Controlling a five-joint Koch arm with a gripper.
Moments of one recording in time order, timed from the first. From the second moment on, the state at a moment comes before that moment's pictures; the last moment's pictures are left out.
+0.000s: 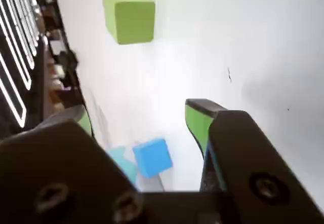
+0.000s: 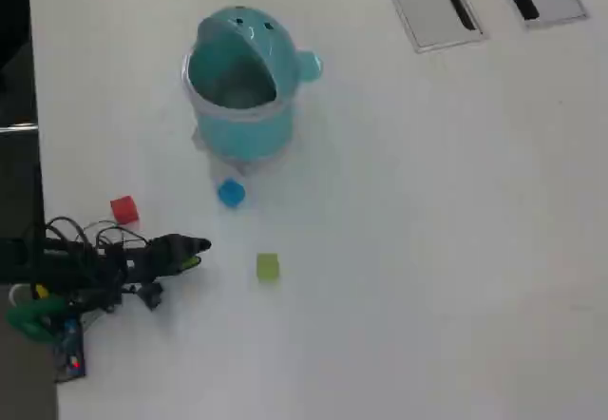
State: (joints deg) arm -1.1 130.9 177.5 -15.6 0.5
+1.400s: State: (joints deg) arm -1.4 131.1 177.5 -35.9 -25.2
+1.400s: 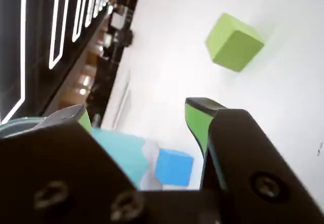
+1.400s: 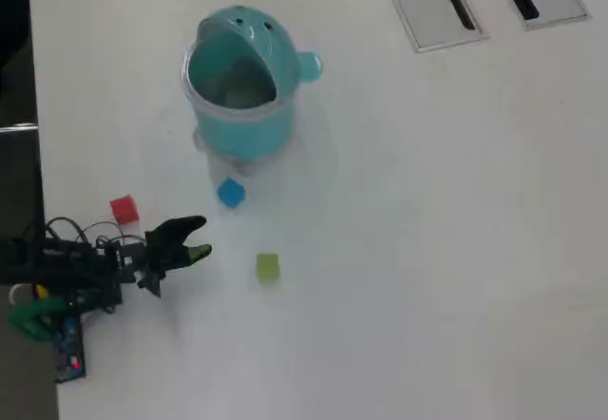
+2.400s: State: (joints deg) arm -28.0 131.1 176.7 -49.2 -59.0
